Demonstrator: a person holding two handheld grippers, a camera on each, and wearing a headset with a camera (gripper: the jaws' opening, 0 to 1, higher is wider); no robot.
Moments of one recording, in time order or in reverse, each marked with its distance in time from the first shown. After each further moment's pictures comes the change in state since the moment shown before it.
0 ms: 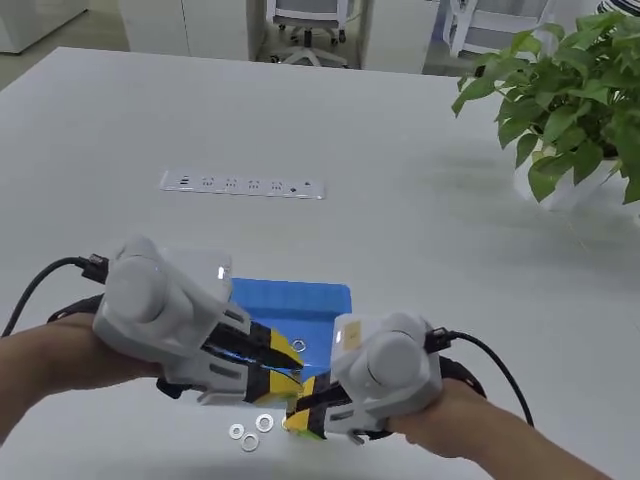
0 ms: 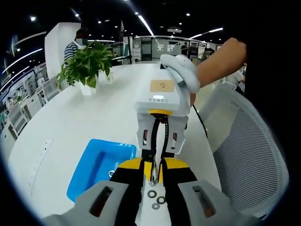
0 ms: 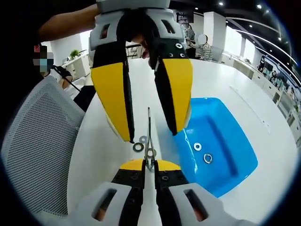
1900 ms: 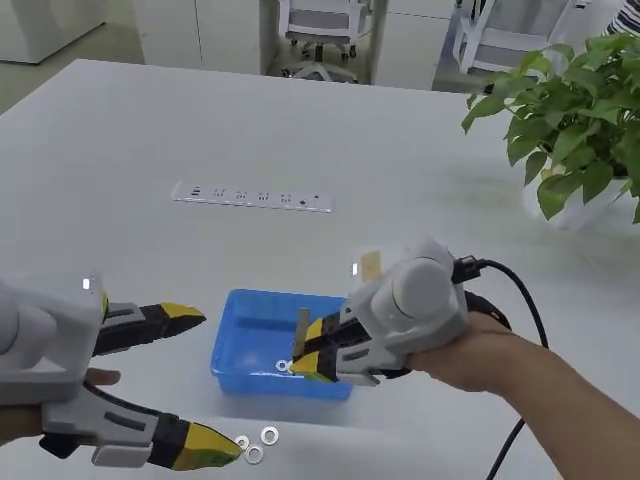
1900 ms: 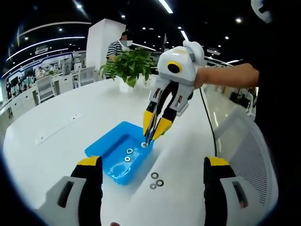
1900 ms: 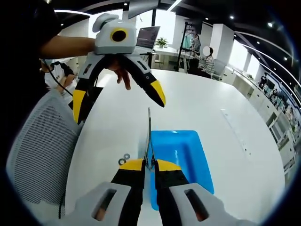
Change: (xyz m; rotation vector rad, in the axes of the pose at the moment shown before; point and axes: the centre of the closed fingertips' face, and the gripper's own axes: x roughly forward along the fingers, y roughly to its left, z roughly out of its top) left arm -0.071 0.004 -0.027 -0.283 -0.136 0.266; right arm -0.042 -0.037 0.061 -0.129 -0.024 -0.030
